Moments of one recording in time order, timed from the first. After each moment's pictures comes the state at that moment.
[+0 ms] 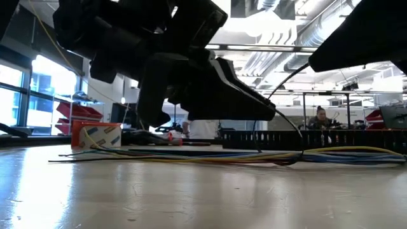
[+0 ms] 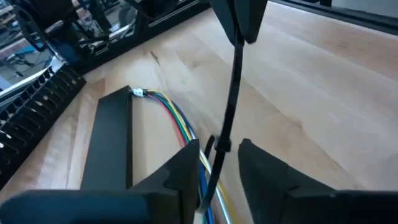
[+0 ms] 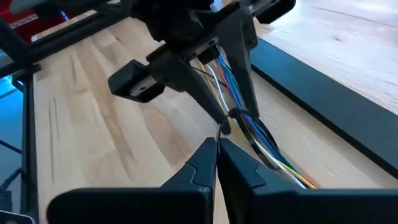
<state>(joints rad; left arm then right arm) -0.31 2.07 0.97 0.71 -0.09 0.34 0.85 1.89 1.13 -0.34 0.99 1.31</state>
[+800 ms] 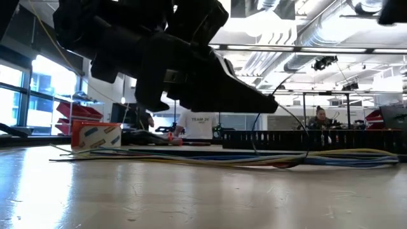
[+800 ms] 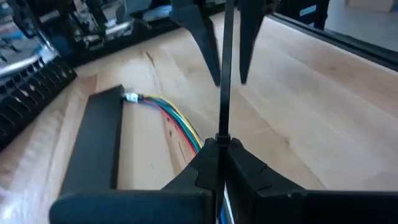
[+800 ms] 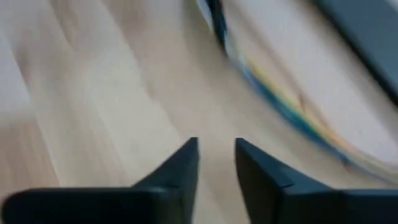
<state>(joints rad) -0.31 2.07 0.97 0.73 -0.05 0.23 0.86 1.89 1.13 -0.61 0.59 1.34</state>
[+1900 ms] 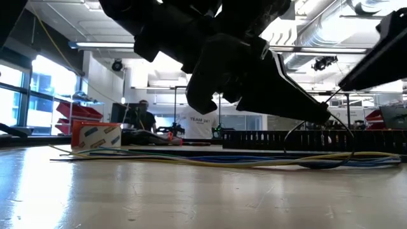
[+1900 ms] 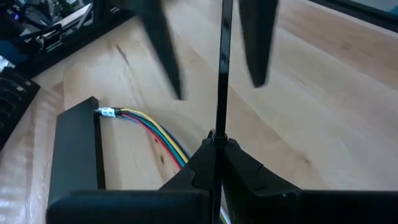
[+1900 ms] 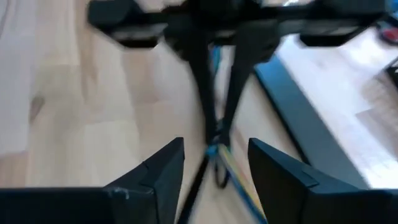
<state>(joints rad) -0.29 2.17 1.32 0.30 -0.01 0.38 0.88 1.88 1.12 -0.51 0.93 1.01</state>
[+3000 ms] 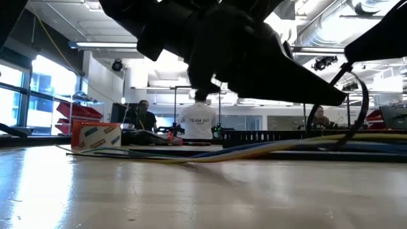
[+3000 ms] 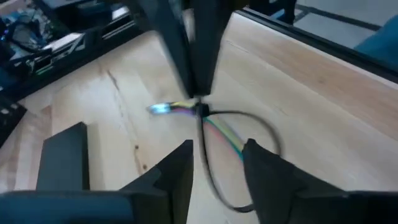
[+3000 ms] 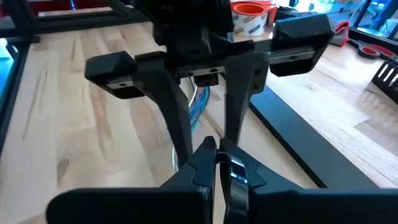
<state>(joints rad) -0.29 2.16 1.32 0.37 0.07 0.35 0.94 1.89 1.07 -0.37 1.15 1.15</state>
